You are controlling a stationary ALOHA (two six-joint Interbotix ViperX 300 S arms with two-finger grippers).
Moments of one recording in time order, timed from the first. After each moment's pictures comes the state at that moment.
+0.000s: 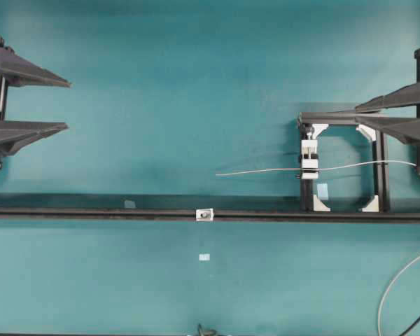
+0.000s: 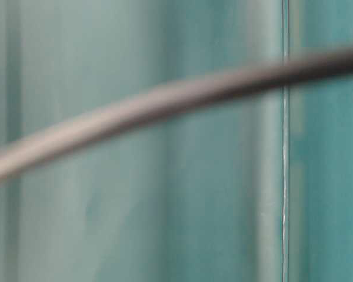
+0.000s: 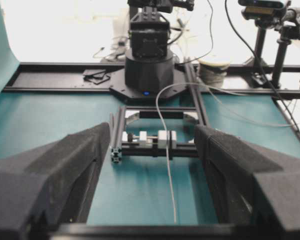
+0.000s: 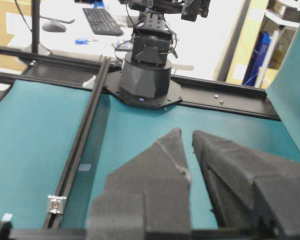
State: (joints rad) left arm 0.00 -0.97 1.19 0.00 -0.29 0.00; right arm 0.00 -0.97 1.18 0.00 -0.29 0.00
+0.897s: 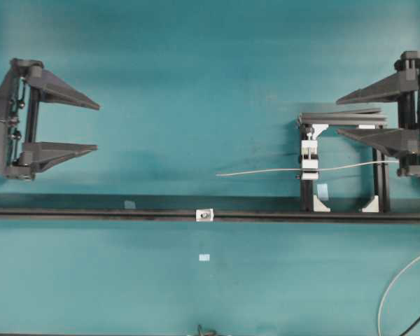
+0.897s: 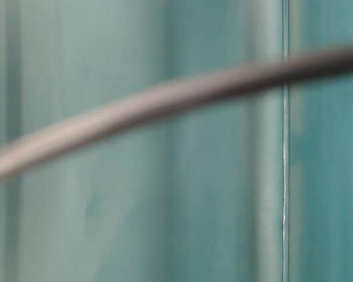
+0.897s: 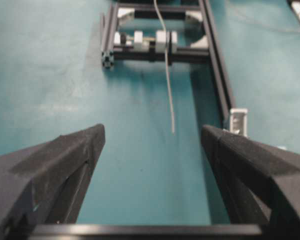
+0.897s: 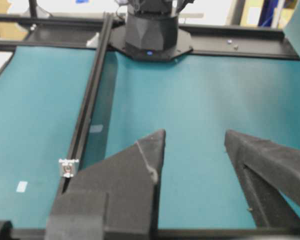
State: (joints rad) left arm -0.01 -0.75 1.21 -0.04 -0.27 0.03; right arm -0.02 -0.86 1.21 0.00 -0.29 0.11
